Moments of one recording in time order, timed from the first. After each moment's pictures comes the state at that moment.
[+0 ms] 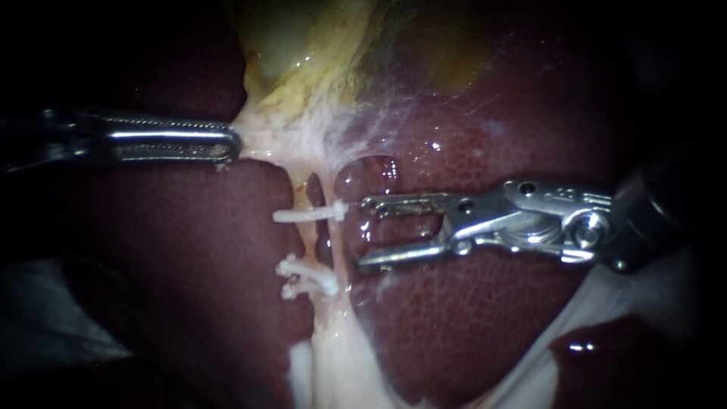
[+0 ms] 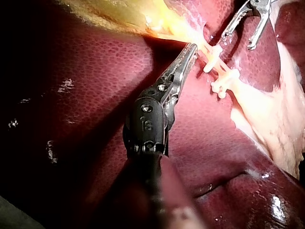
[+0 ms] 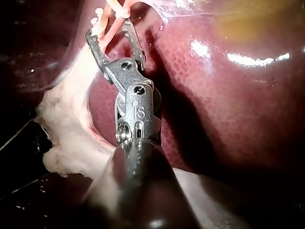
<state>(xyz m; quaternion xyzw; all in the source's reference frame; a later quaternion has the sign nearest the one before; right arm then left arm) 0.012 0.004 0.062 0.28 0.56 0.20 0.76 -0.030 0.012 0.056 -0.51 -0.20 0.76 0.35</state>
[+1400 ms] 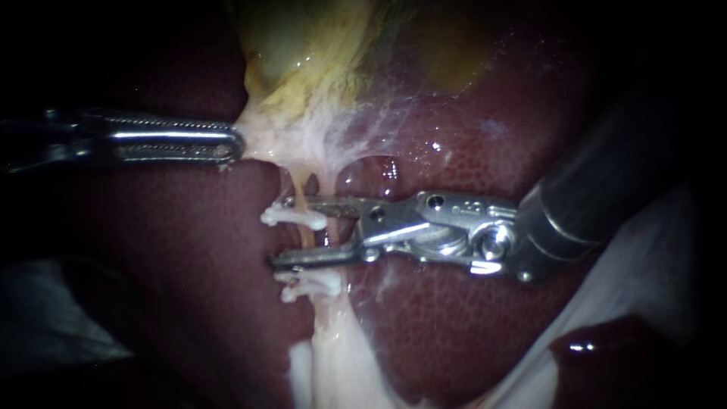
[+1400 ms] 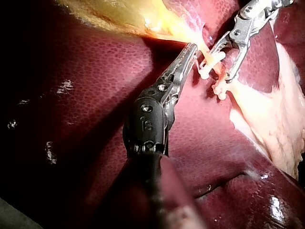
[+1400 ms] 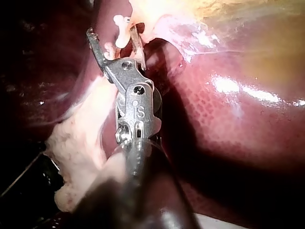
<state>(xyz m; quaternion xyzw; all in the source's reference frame) 0.023 0.002 0.065 0.31 0.58 0.21 0.72 -0.030 0.012 0.056 -0.51 -0.19 0.76 0.35</state>
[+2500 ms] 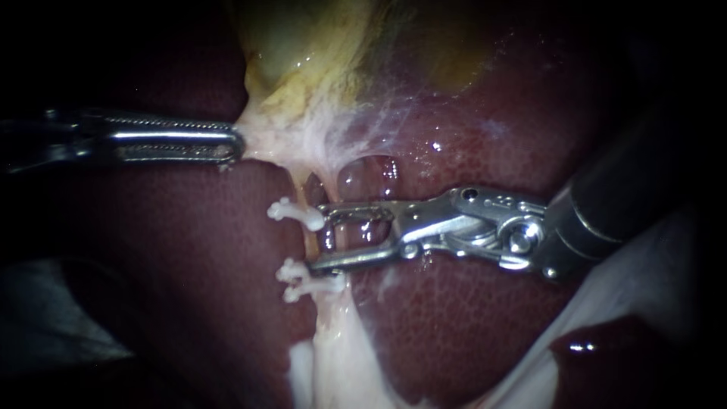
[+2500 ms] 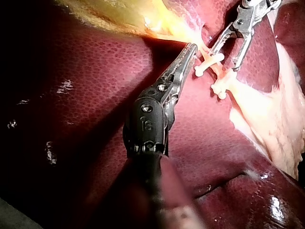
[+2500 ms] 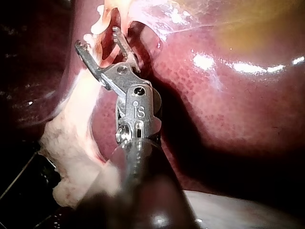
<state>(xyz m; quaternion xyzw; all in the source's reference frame) 0.018 0.003 0.066 0.33 0.53 0.23 0.74 -0.030 0.012 0.056 -0.51 -0.19 0.76 0.35</state>
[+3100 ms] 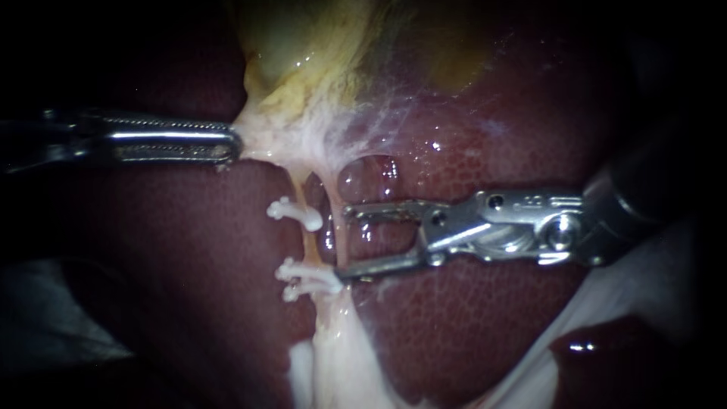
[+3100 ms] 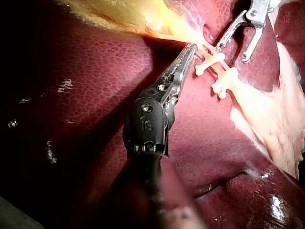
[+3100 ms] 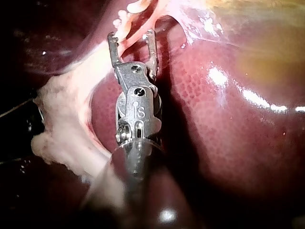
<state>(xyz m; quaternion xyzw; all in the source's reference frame) 0.013 0.002 0.062 0.22 0.52 0.11 0.82 -0.030 0.012 0.056 -0.51 -0.20 0.76 0.35</state>
